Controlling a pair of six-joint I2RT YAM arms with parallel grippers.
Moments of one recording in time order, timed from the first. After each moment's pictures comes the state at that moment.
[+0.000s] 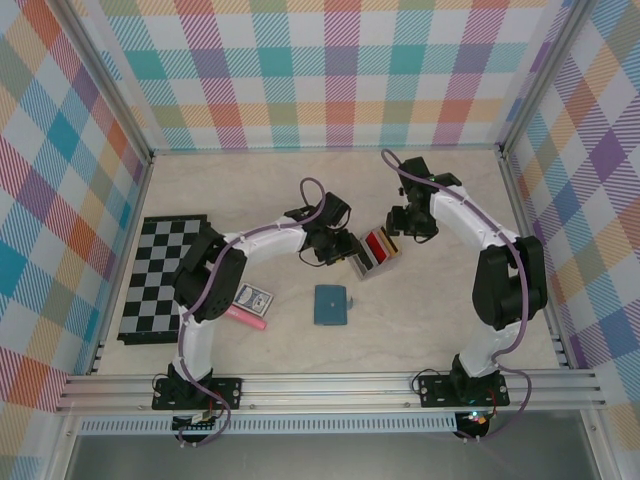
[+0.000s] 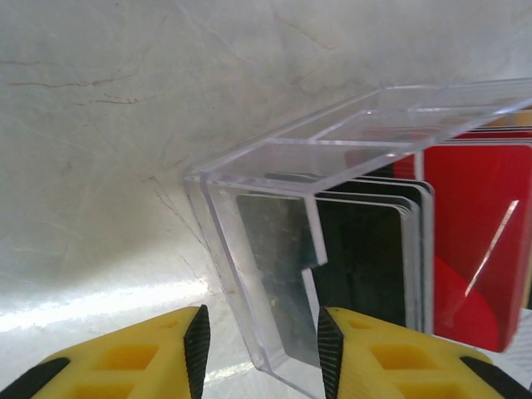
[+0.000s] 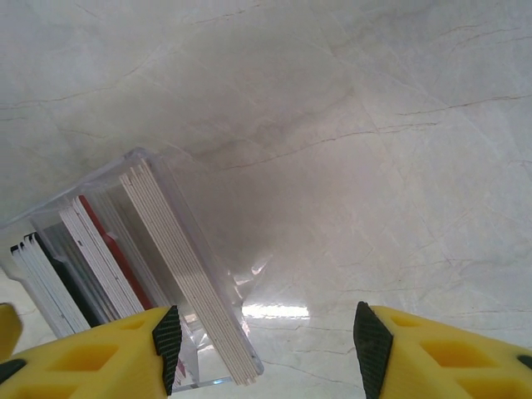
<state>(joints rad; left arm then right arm) -0.72 2.04 1.46 -0.48 0.24 -0.95 0.31 1.76 1.43 -0.96 0.02 0.32</state>
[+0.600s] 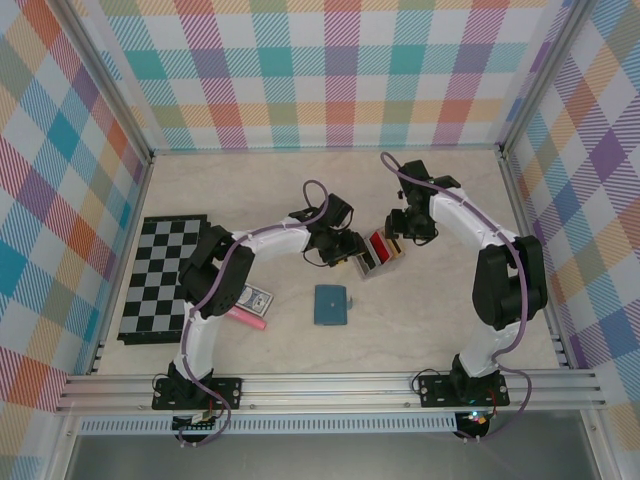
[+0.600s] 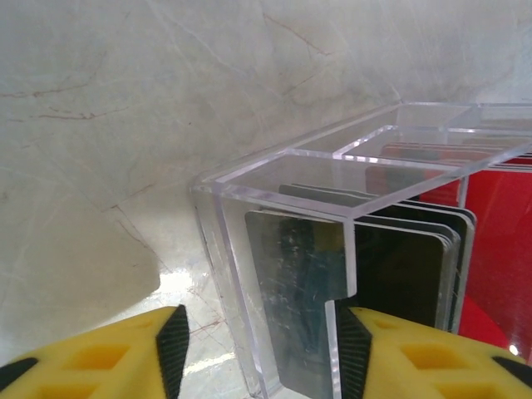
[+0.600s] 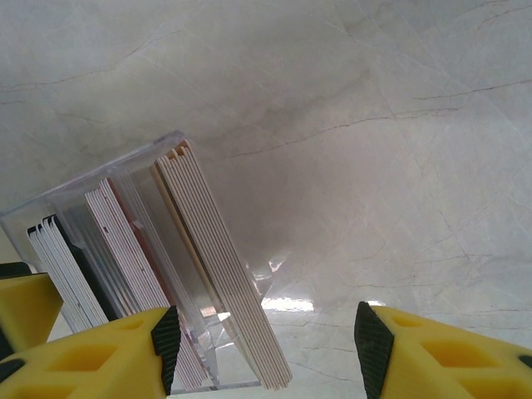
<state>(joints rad) -0.72 2.09 1.49 -0.43 0.28 -0.98 0.31 1.76 1.40 -0.95 0.00 0.32</state>
